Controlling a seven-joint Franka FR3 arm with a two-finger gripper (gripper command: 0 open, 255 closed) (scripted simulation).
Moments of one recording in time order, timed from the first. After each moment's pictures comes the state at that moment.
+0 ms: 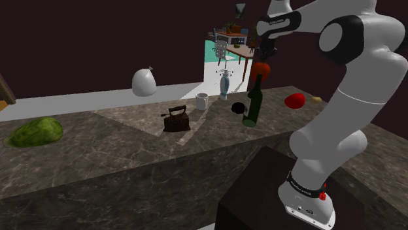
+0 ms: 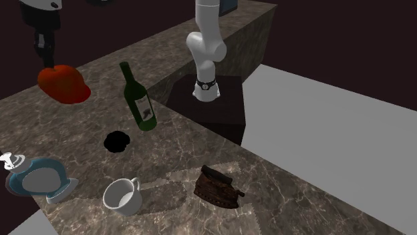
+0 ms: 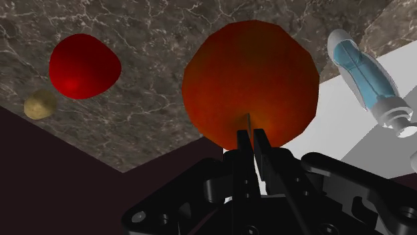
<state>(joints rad) -0.71 -0.07 -0.02 -1.81 -0.18 2.13 0.38</state>
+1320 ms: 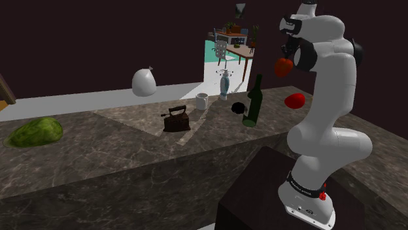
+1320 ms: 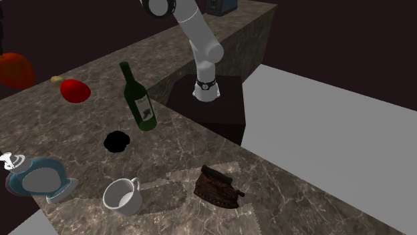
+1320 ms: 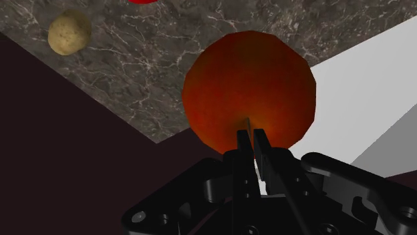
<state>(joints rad) -0.98 0.50 -0.15 -1.04 0.07 1.96 -0.05</state>
